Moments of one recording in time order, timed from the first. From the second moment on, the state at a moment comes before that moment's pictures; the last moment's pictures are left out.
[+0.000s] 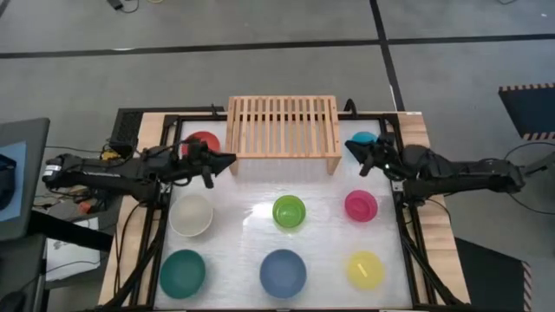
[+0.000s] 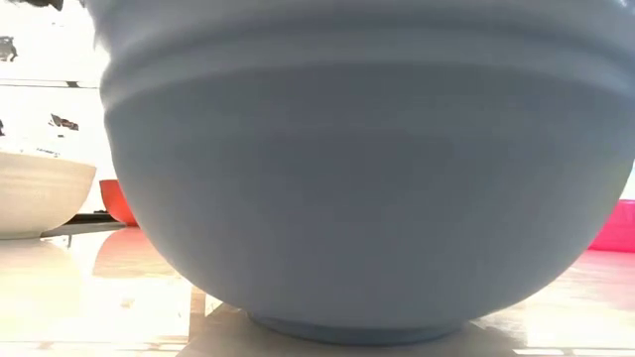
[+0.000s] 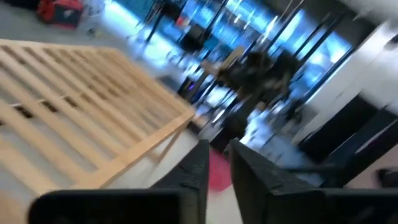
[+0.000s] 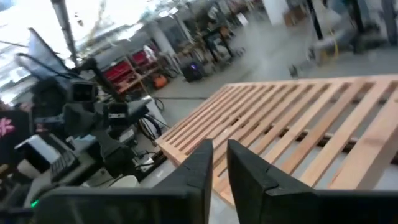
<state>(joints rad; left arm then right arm) 0.02 0.76 0.60 0.16 -0.29 -0.58 -0.05 0.55 0.49 0.03 0.50 0.57</state>
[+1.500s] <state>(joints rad) 0.25 1.08 0.90 -0.09 -0.34 -0.17 -0.60 1.05 0.98 -1.21 0.30 1.00</state>
